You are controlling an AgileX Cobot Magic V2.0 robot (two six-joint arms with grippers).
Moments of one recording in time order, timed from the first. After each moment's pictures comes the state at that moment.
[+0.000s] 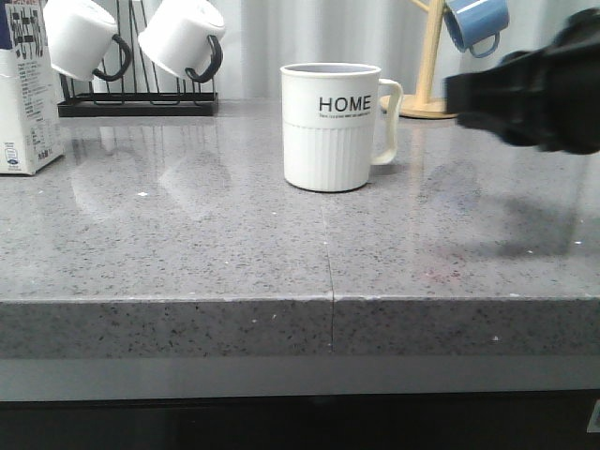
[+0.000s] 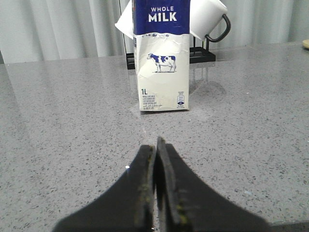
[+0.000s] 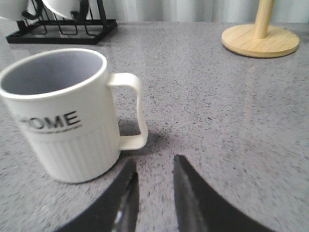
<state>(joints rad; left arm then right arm) -0.08 -0.01 0.00 -0.03 0.12 0.04 0.47 1.29 -0.40 0.21 -0.66 -0.03</state>
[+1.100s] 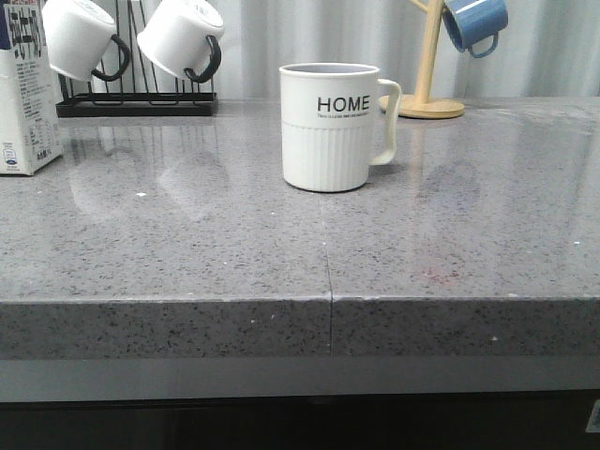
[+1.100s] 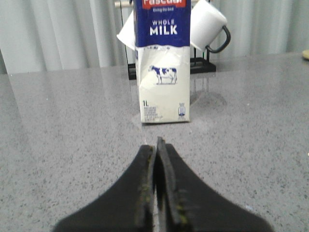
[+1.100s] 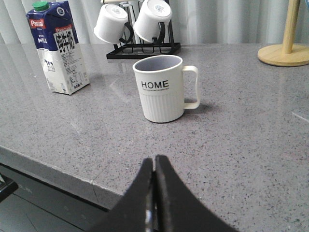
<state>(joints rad) -0.08 -0.01 0.00 -0.03 0.08 0.04 0.47 0.09 -0.23 0.20 0.30 -0.03</state>
